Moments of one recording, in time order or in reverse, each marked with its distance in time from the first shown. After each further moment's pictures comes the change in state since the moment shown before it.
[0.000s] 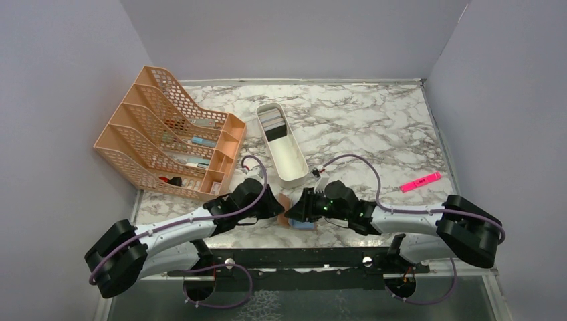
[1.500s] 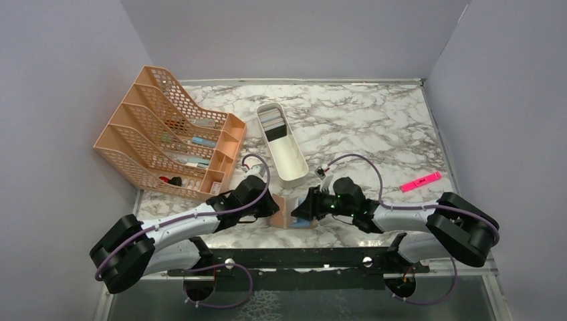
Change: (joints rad) left arm 0.033 0.059 0.030 -0.055 -0.024 0.051; right arm -0.133 0.057 -0.081 0.135 -0.164 -0.142
